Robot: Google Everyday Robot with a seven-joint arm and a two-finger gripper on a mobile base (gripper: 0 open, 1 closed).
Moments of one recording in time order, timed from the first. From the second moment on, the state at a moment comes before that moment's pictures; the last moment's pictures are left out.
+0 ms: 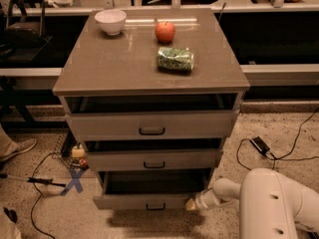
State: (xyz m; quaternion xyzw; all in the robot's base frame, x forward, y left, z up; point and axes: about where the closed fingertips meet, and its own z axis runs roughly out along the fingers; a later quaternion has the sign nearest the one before) arm 0.532 -0.156 0.145 -0.07 0.96 0.27 0.08
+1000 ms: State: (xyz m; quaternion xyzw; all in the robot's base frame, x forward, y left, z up) arm 0.611 -0.135 0.163 -0.10 0.94 0.29 0.16
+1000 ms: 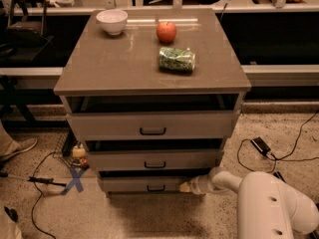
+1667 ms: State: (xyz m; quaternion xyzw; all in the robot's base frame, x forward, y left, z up) arm 0.615 -0.148 0.178 -0.09 0.93 0.30 0.20
